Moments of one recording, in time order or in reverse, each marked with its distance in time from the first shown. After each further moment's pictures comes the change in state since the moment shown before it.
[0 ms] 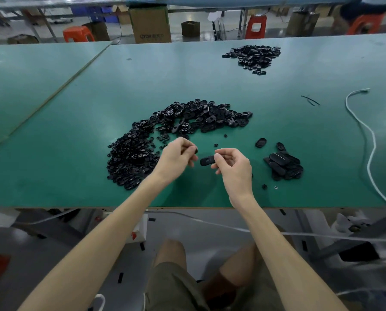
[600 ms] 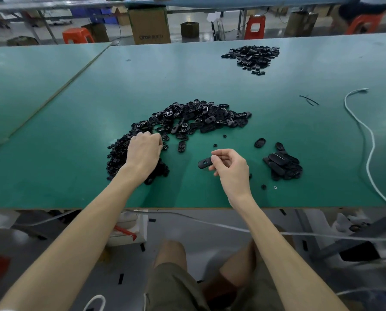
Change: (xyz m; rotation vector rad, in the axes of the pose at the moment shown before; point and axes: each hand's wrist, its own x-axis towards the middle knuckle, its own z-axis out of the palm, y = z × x) left_hand 0.025 -0.032 -0.055 0.956 0.170 0.087; right_hand -0.001 -0.001 0.000 -0.036 -0.052 -0.017
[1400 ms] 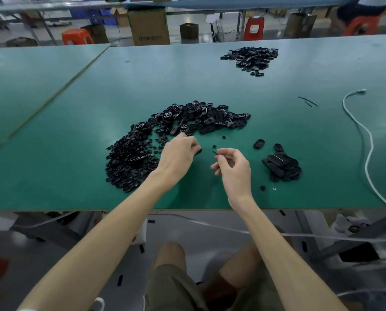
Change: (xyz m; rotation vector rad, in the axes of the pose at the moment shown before) left_hand -0.008 0.077 0.002 -0.404 -0.055 0.080; right_hand 0.001 -0.001 -0.002 0.066 0.087 0.031
